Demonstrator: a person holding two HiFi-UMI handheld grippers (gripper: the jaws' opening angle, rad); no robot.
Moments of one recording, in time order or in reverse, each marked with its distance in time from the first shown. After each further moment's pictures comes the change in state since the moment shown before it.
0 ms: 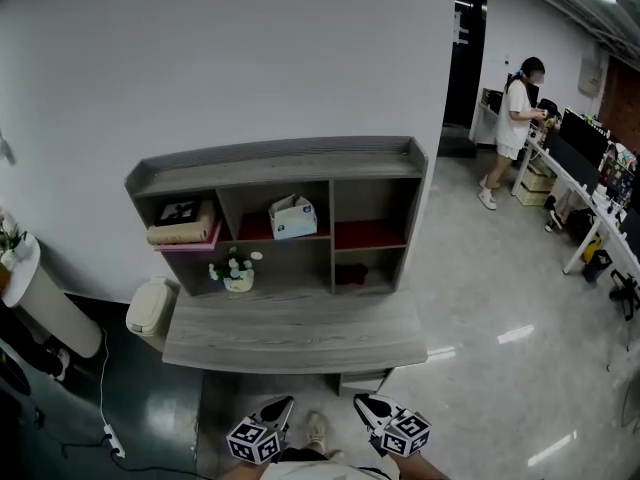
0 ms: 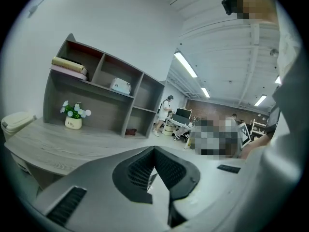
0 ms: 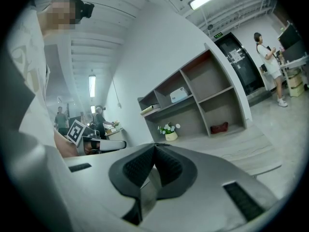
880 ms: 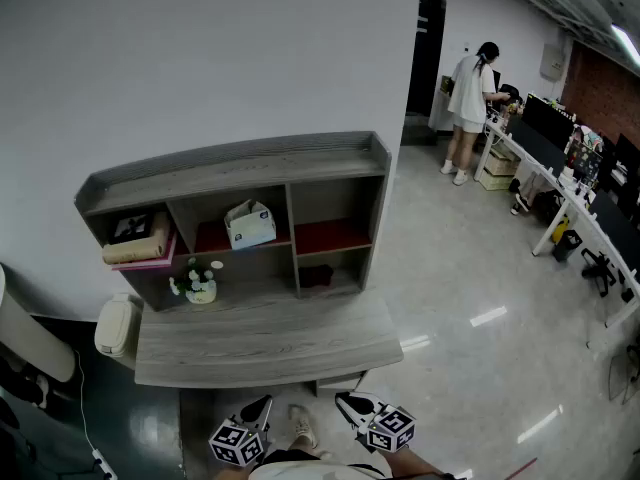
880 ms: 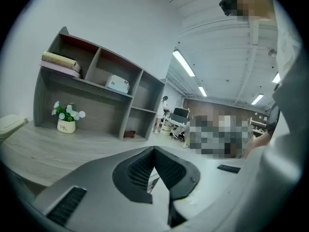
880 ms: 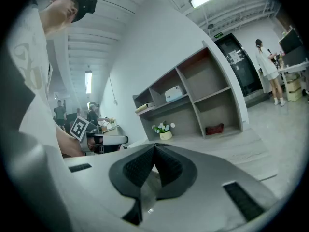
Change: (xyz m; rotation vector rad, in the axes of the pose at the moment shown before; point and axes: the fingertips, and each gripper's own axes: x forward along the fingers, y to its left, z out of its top) left arm 0.046 0.025 0.019 0.020 -0.003 -0.024; right arm 0.020 -0.037 0.010 -0.029 0.033 -0.024
